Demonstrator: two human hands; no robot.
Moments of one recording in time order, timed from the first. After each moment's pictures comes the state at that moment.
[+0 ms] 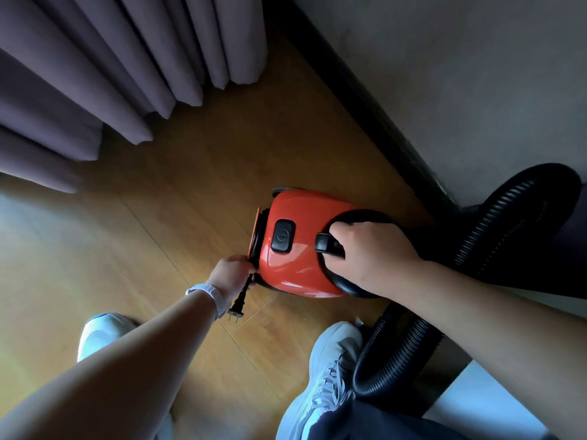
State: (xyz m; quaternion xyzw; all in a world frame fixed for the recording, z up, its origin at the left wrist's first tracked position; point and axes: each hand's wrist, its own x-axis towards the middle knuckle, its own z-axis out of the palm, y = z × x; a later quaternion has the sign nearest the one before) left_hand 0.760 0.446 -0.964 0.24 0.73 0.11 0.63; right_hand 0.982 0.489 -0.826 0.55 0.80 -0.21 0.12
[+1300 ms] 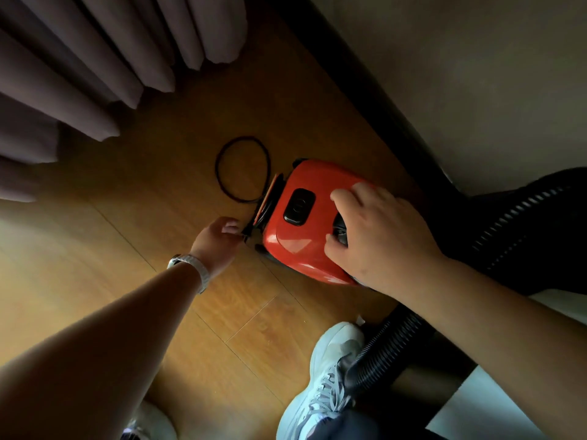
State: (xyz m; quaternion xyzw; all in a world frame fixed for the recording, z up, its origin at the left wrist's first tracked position) left_hand 0.744 0.505 -1.007 0.39 0.72 0.11 0.56; right_hand 0.979 0.514 -0.820 0.59 0.78 -0.14 0.13
